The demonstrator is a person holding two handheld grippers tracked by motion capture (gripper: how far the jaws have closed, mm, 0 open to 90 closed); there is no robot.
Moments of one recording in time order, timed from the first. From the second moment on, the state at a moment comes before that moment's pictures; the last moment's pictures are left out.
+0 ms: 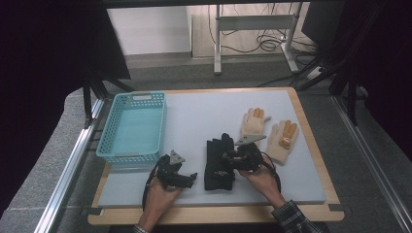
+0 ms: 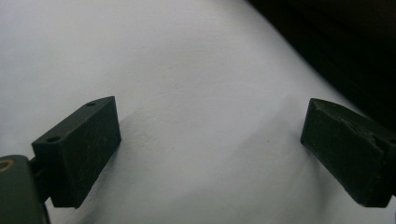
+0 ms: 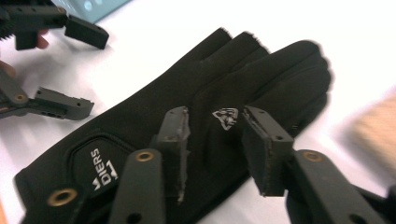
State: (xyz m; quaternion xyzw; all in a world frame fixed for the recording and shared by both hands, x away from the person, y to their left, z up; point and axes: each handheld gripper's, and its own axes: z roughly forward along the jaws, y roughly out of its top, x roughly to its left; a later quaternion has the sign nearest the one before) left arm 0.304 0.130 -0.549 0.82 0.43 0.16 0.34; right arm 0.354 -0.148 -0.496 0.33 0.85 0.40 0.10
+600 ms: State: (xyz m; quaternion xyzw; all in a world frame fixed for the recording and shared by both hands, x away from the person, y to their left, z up) left arm 0.294 0.143 -0.547 0.82 0.44 0.16 0.34; right arm 0.319 -0.191 -0.518 0.31 0.86 0.38 0.08
